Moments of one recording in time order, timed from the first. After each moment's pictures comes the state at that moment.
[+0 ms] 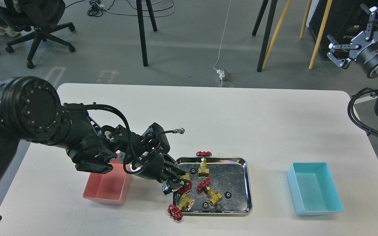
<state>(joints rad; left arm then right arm) -1.49 -0.04 1.20 -1.18 0.96 0.32 -0.49 0.83 -0.57 0.78 0.64 0.09 0.49 0.12</state>
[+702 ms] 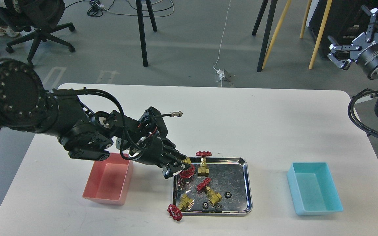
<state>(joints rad) -1.59 0.06 1.16 -1.22 0.97 0.33 -0.49 0.83 -0.57 0.81 0.65 0.10 0.49 0.12</state>
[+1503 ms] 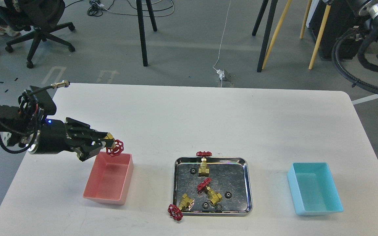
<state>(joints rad) -1.71 0.82 1.17 -1.52 1.27 0.33 -0.49 1.10 -0.47 0.84 0.68 0.10 0.41 0.12</state>
